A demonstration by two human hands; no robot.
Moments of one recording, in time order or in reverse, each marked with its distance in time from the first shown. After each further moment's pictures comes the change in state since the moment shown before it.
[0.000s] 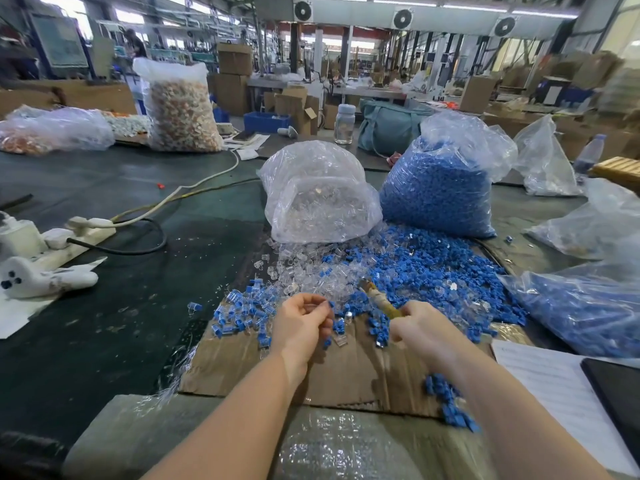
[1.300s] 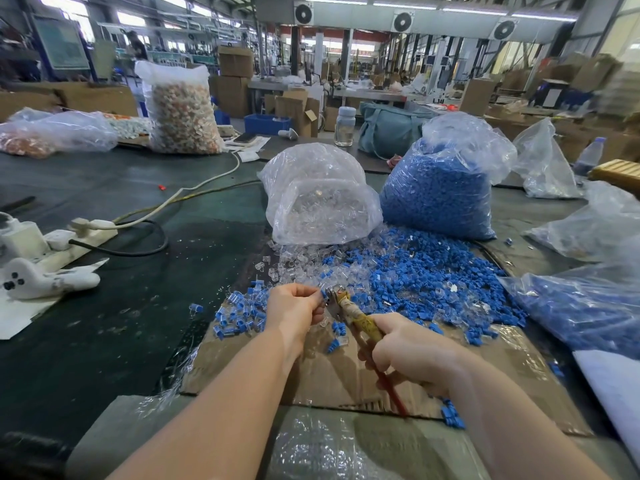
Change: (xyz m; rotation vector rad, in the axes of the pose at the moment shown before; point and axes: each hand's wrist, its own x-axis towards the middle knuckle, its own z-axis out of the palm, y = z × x) left_hand 0.013 0.024 -0.002 0.097 0.100 -0.028; right_hand -0.026 -0.018 0.007 0.268 -0.383 -0.119
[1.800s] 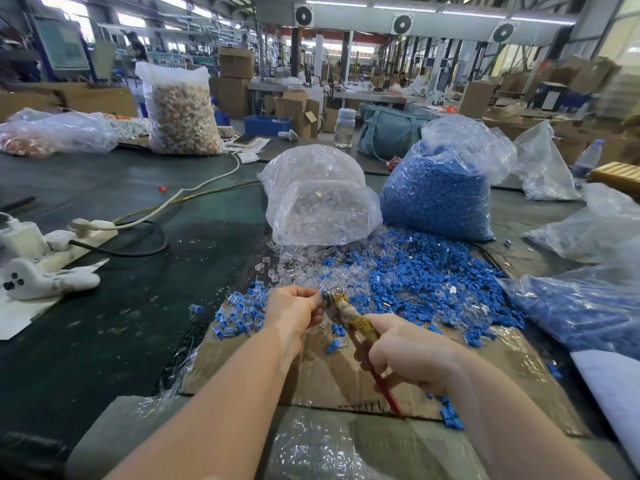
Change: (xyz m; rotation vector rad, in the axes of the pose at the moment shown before) left_hand 0.000 0.004 0.000 -0.046 -0.016 -0.083; right_hand 0.002 -0.002 0.001 -0.059 -0.021 0.023
